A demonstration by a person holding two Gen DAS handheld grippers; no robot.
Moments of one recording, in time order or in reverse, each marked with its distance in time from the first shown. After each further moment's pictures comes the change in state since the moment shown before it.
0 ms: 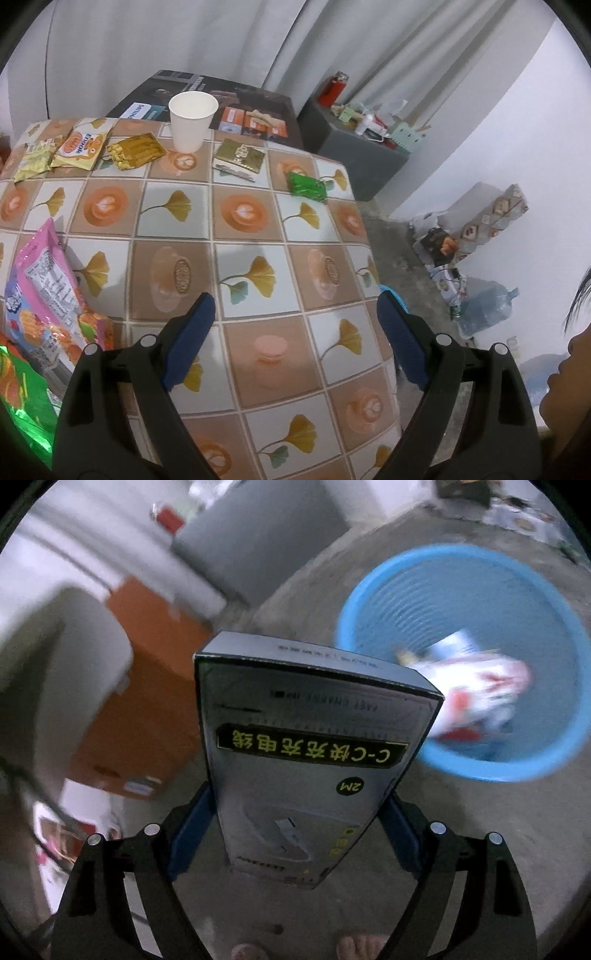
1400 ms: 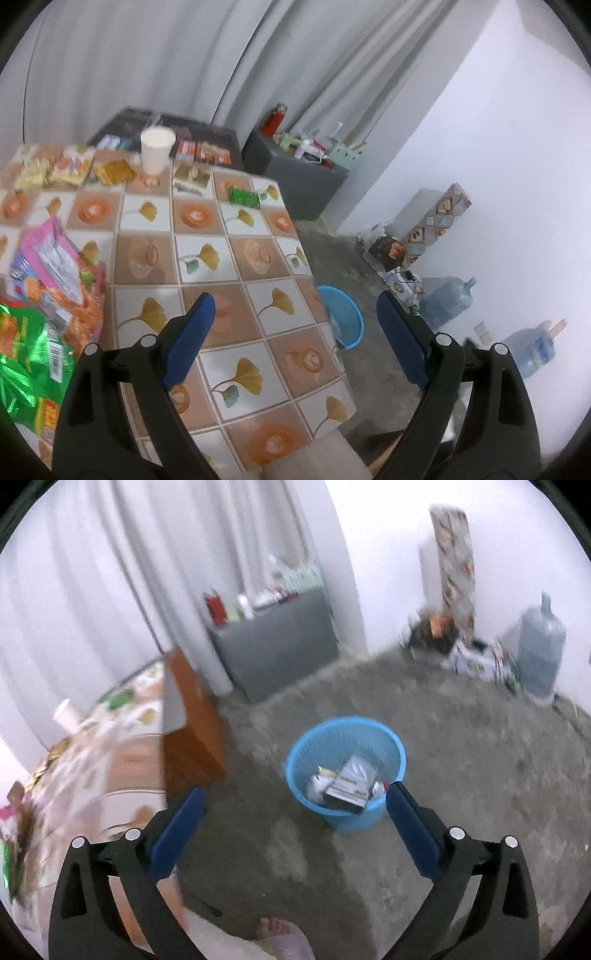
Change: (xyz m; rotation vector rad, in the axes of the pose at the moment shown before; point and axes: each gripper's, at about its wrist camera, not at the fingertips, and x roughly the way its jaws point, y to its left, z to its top) left arm -0.106 -0.040 -0.078 0.120 -0.155 -0.160; right arm -0.271 0.048 -0.056 -0.347 -0.376 -0.132
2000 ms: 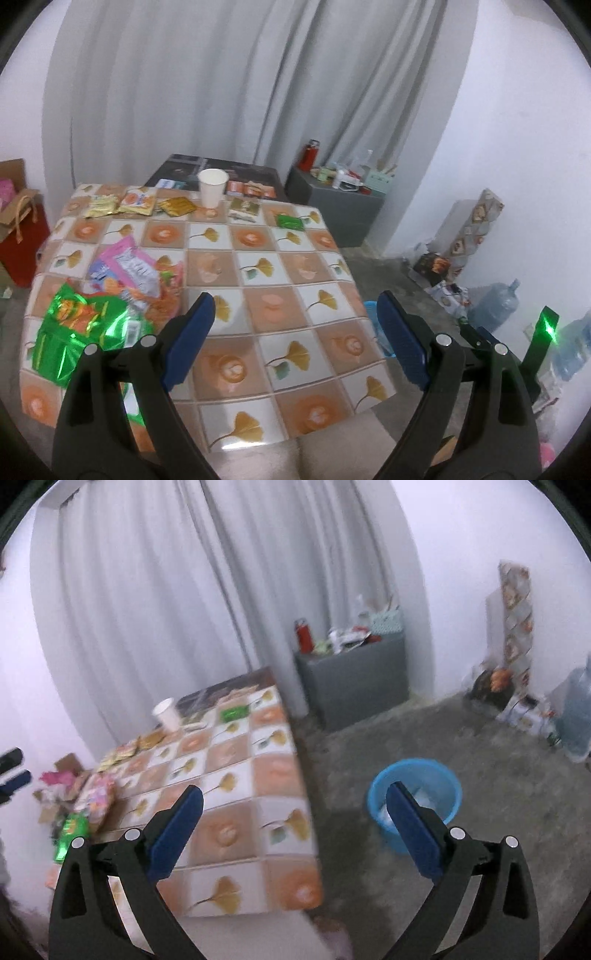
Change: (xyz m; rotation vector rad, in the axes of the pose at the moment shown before) left arm -0.079 -0.013 -0.048 0.064 -0.140 0.213; right arm -0.094 0.099 0.009 -0.106 -0.022 0.258
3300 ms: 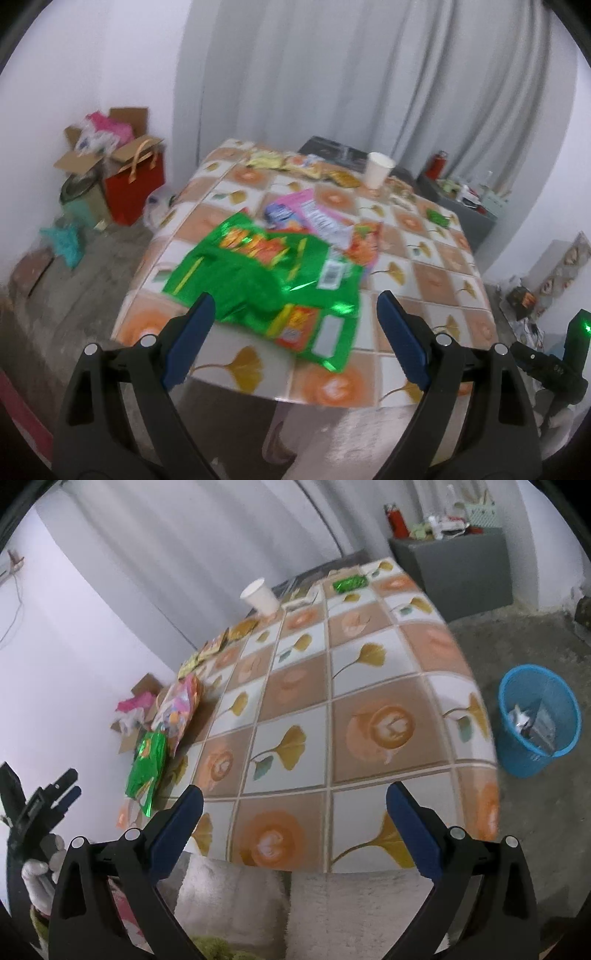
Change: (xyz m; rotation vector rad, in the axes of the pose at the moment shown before) left arm -0.060 0.154 -0.073 -0.232 0.000 0.407; right arm 0.095 0.089 -0.059 0.004 0.445 0.327
